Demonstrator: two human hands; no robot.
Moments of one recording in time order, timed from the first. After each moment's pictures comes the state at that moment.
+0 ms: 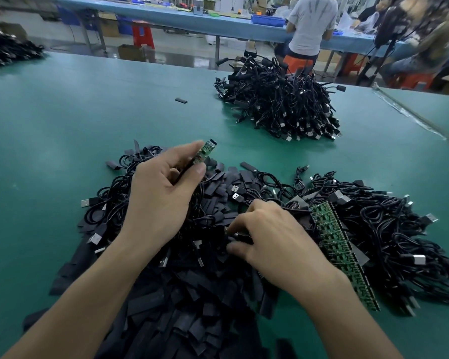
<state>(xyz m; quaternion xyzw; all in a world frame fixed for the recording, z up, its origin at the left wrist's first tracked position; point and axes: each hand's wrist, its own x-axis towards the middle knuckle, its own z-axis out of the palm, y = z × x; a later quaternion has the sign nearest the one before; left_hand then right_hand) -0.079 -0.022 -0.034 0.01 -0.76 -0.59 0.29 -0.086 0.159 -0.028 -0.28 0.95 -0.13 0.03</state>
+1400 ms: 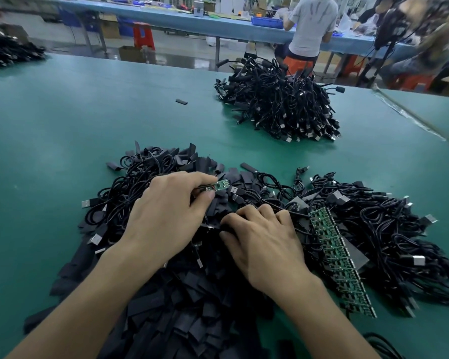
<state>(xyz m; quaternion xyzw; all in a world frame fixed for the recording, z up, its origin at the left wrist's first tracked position) -0.067 -0.018 -0.032 0.04 -0.92 -0.32 0.21 -0.090 0.150 -0.064 -0.26 0.96 -0.05 -0.04</state>
